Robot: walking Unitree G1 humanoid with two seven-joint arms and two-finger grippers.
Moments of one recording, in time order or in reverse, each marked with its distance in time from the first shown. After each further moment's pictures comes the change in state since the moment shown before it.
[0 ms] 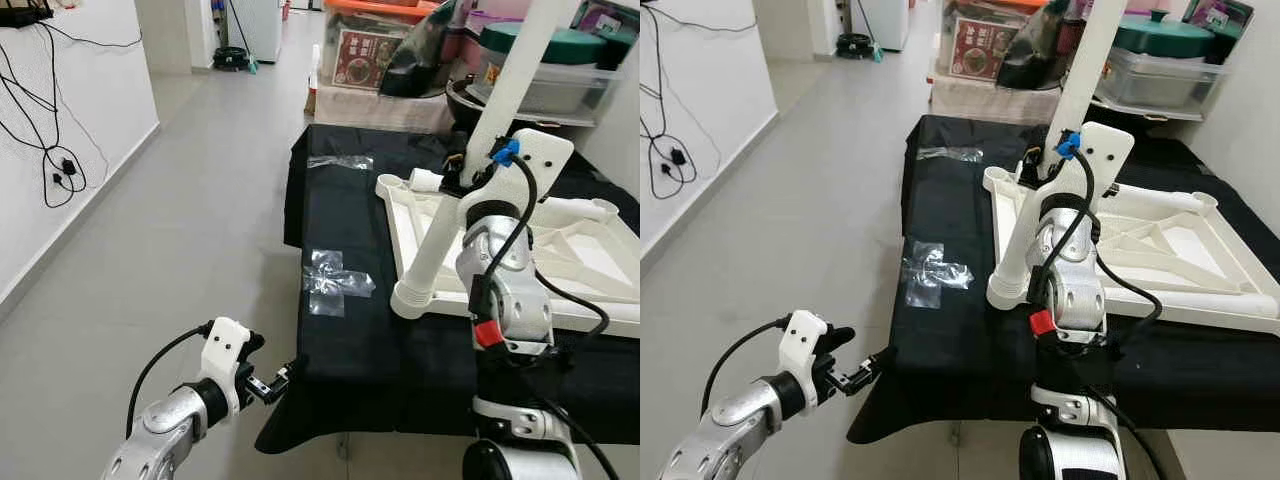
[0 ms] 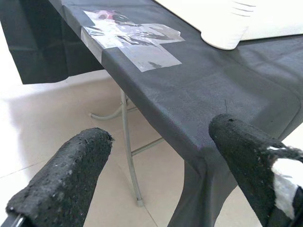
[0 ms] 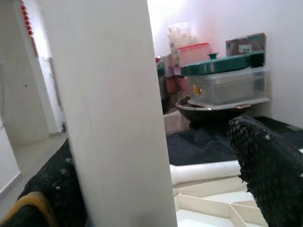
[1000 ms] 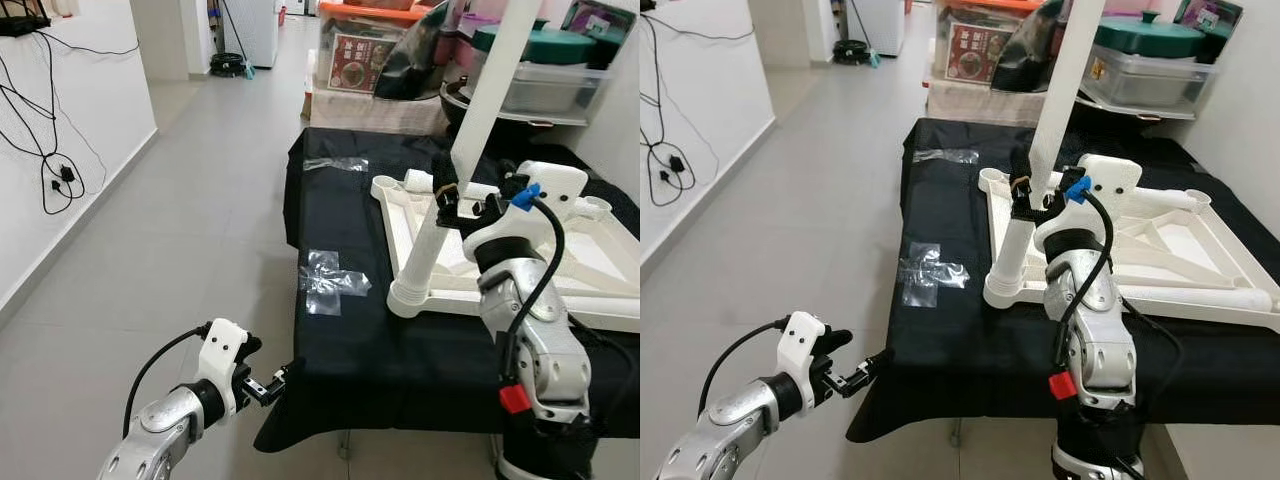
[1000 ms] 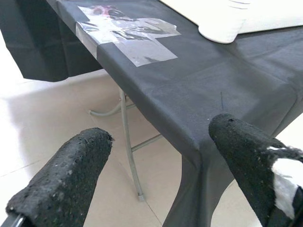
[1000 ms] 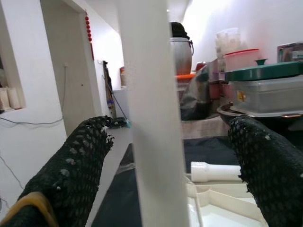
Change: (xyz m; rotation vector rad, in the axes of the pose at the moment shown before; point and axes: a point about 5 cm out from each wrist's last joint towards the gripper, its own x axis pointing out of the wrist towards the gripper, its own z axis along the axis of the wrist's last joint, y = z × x) left arm -0.001 0.003 -0.004 -0.005 0.017 0.000; right arm -0.038 -0.008 0.001 0.028 0.002 0.269
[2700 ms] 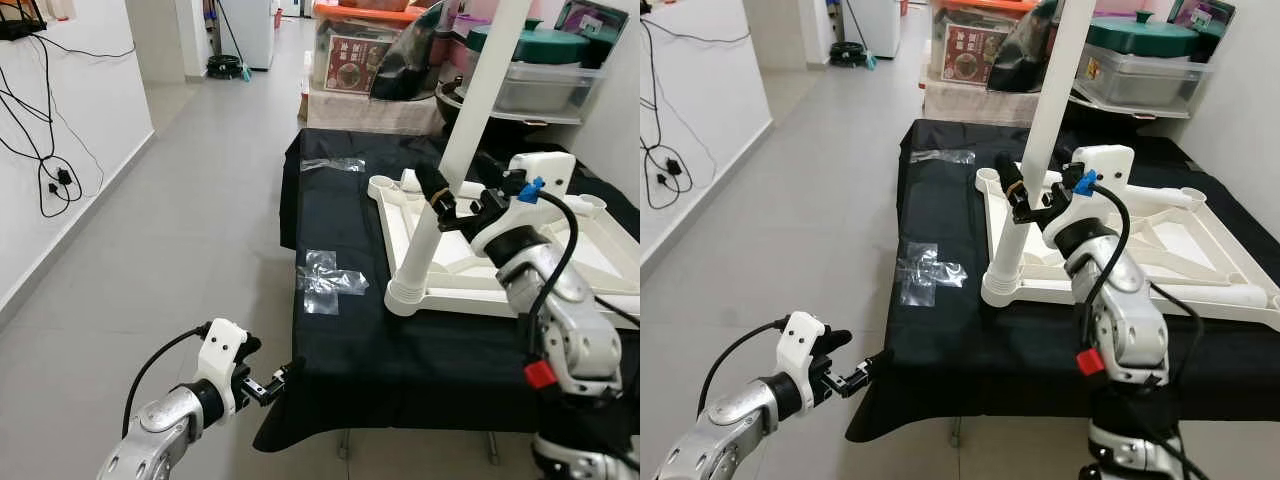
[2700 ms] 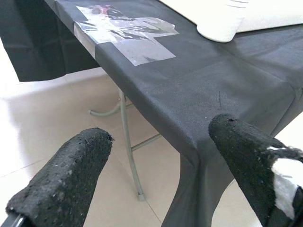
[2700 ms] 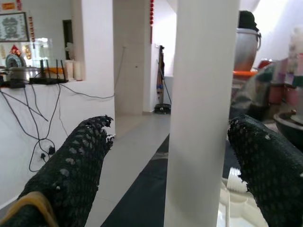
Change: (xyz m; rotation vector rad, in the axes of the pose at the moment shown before) left arm -0.001 0.001 0.000 0.001 0.003 0.003; right arm 0.020 -0.013 0.006 -0.052 0.057 0.319
